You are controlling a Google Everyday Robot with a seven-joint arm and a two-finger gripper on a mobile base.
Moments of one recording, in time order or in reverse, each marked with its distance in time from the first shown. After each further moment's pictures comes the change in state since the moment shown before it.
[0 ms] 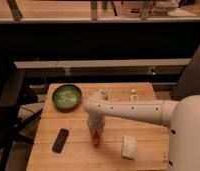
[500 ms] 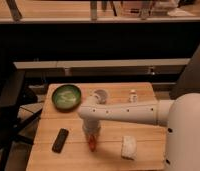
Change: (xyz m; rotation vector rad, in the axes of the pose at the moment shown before) arm -0.021 -0.034 0.009 -0.014 -0.005 -0.022
